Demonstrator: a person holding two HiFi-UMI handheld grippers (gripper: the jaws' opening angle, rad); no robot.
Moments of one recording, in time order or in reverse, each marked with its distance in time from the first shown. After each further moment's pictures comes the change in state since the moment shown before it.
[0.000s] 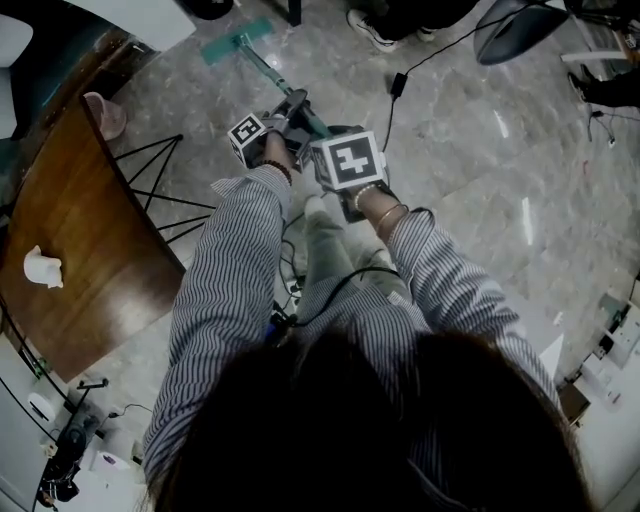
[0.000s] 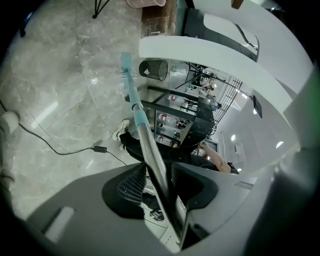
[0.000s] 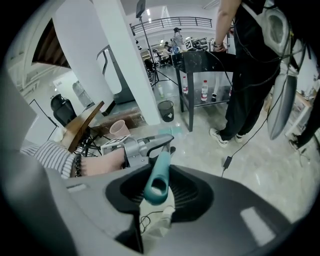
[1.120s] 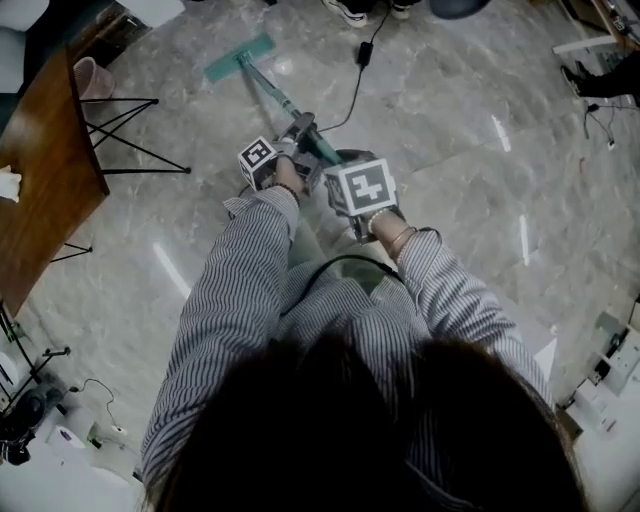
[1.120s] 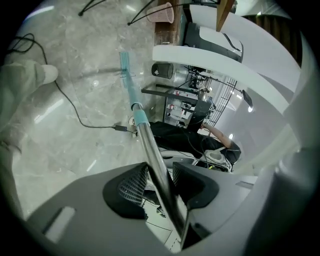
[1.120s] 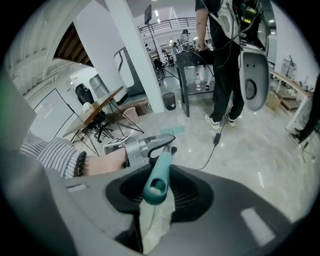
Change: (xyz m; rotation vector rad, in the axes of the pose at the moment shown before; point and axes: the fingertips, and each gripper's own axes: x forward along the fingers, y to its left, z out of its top) left arm -0.090 0.164 -0.278 0.037 -0.074 -0.023; right arm -0.146 -0.096 -0.289 -0.080 -0.009 0.091
